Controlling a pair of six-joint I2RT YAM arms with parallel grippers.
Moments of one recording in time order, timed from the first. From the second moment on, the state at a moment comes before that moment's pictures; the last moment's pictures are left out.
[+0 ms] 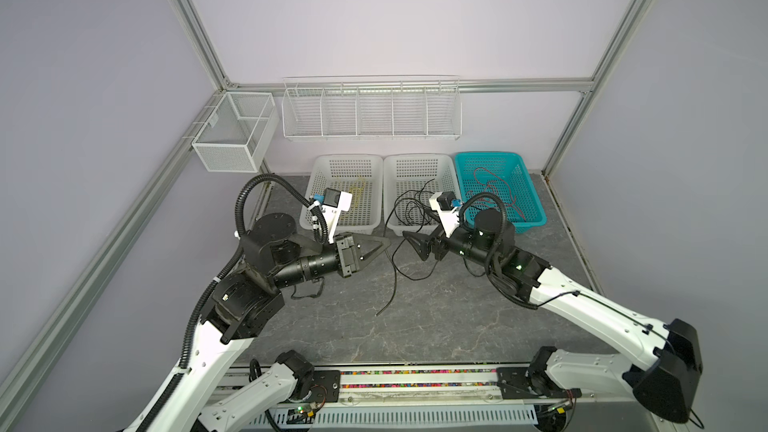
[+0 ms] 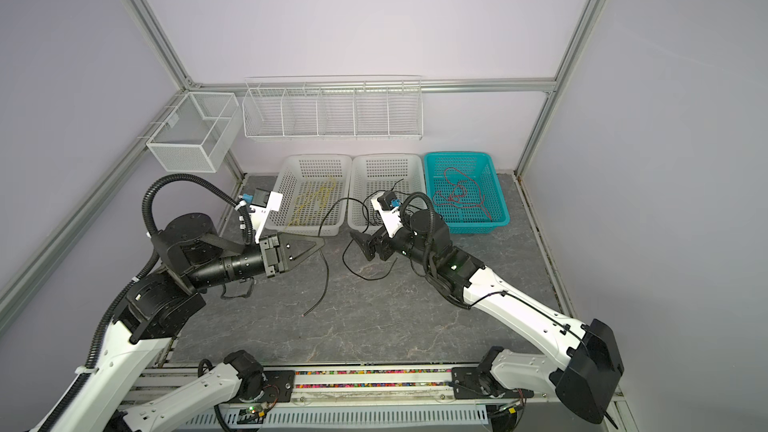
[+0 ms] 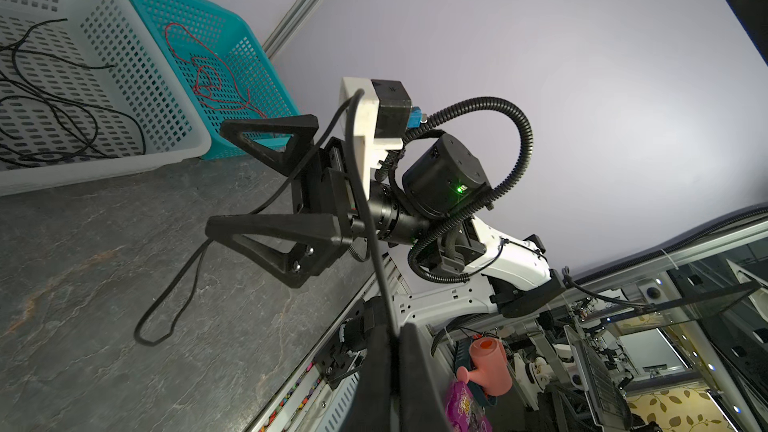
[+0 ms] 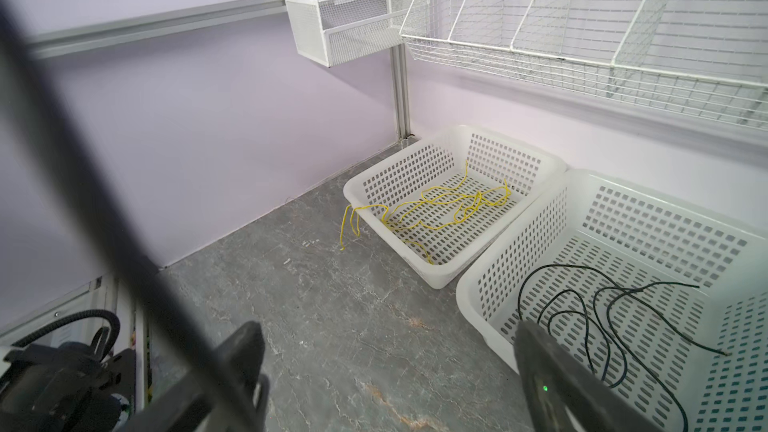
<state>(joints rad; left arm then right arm) -0.66 0.85 1.25 -0.55 0.60 -0.78 0.80 1.22 0.99 0.06 -0.14 0.10</state>
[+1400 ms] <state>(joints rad) -0.64 0.72 0.99 -0.77 0.04 -0.43 0.51 2.03 1.85 -0.06 -0.07 0.11</state>
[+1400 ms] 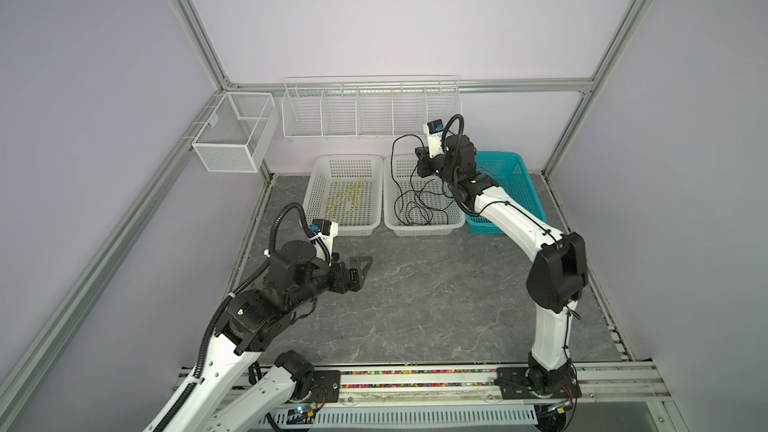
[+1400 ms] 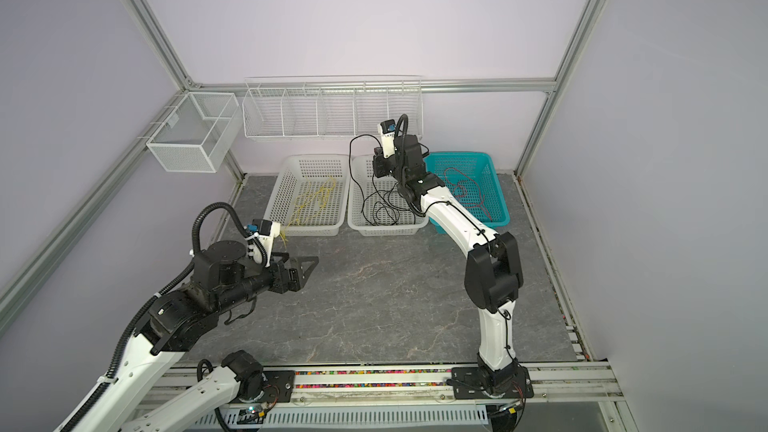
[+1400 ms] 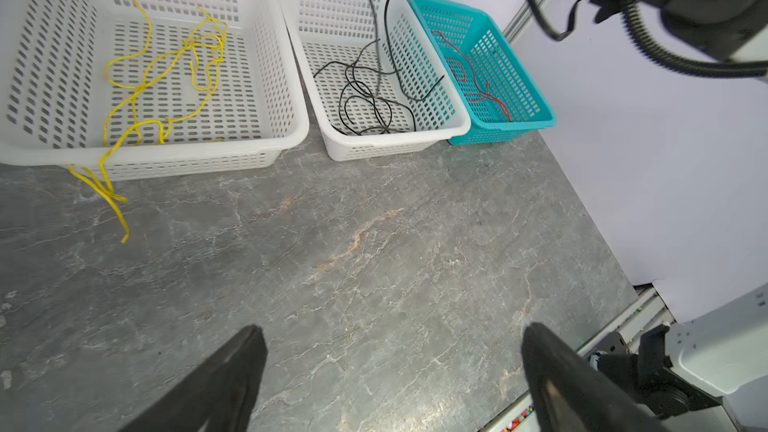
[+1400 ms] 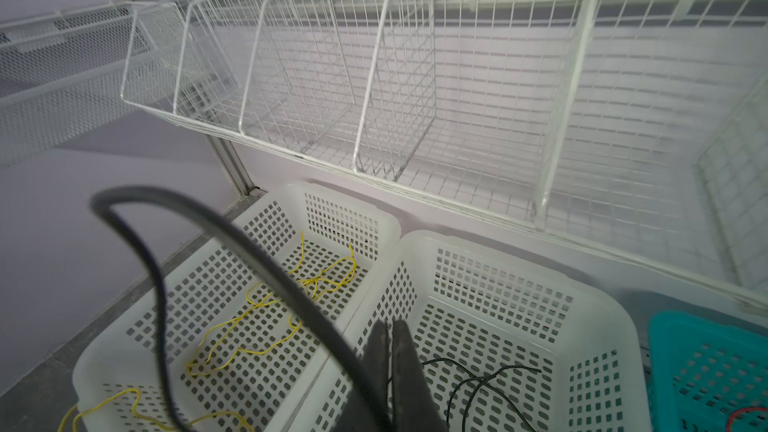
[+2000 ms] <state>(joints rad) -0.59 0.71 0.89 -0.79 -0.04 -0.44 0.48 2.15 1.85 -0.06 0.04 0.24</state>
